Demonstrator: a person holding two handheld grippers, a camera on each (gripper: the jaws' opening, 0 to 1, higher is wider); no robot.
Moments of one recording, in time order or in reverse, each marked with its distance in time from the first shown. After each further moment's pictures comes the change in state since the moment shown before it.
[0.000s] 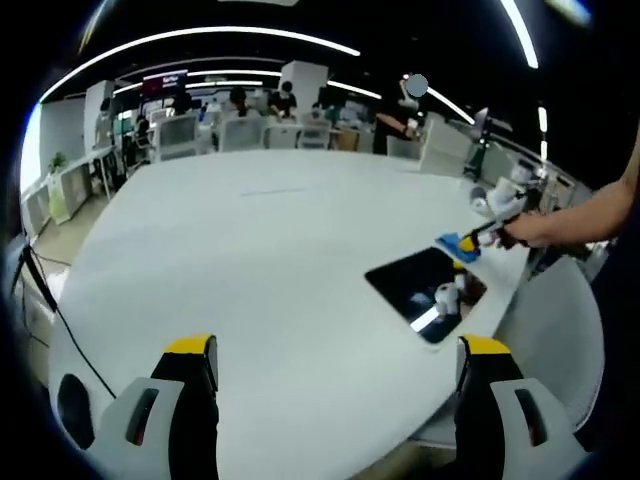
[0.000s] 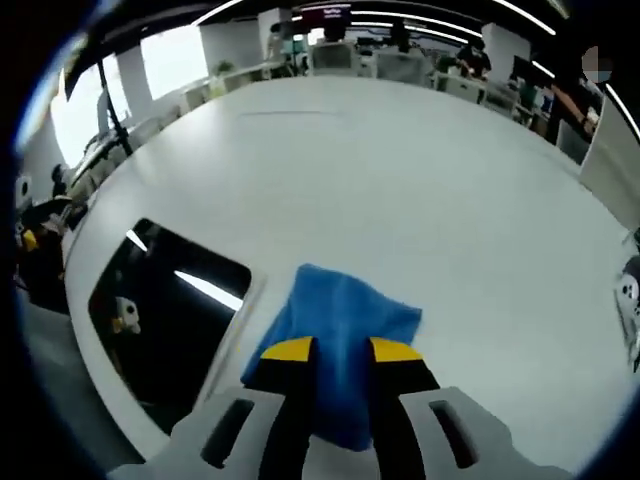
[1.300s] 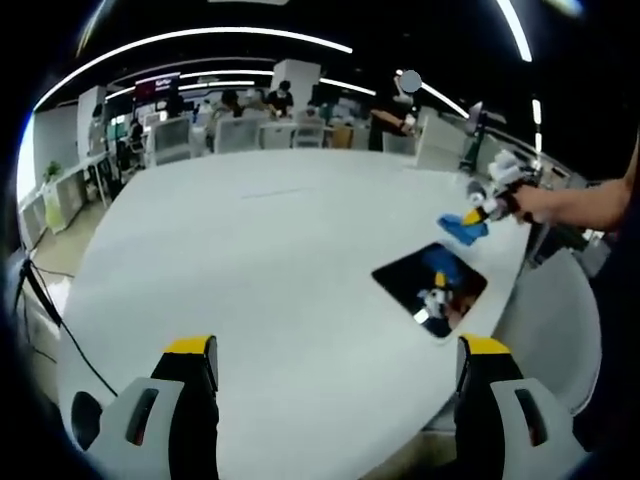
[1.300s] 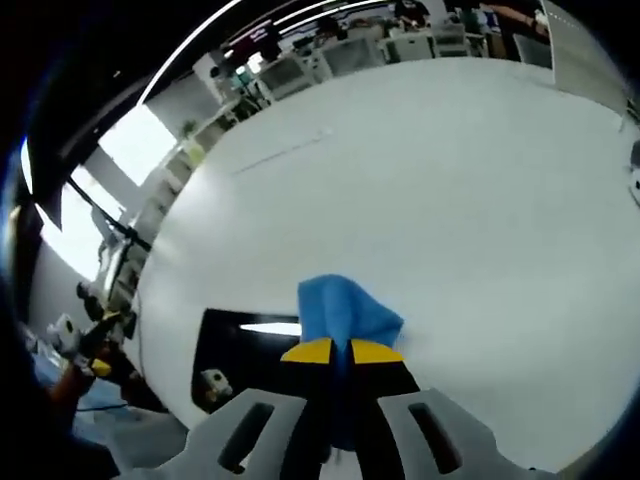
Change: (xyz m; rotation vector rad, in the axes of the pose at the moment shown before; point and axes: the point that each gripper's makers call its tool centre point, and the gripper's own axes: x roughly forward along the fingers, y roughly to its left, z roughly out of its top) left arm -0.005 0.013 0.006 0.035 0.016 -0.022; right arm -0.038 0.049 0.047 0.419 0.043 0.177
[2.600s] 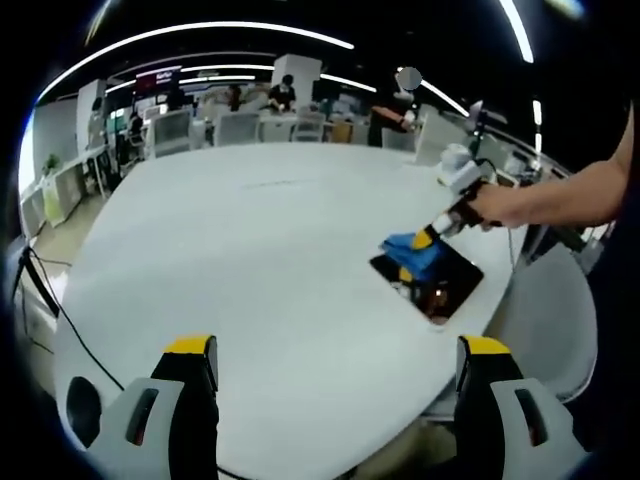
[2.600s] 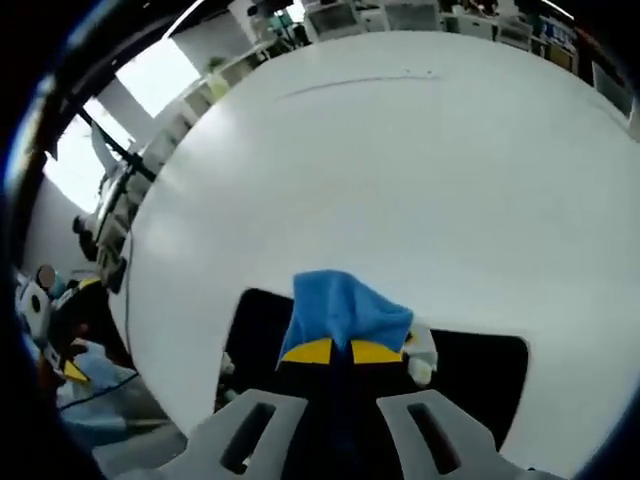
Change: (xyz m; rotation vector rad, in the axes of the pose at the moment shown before) left arm -0.009 0.003 -0.016 -0.016 0.022 -0.007; right arm 0.105 0.127 -0.030 -0.191 0.203 0.014
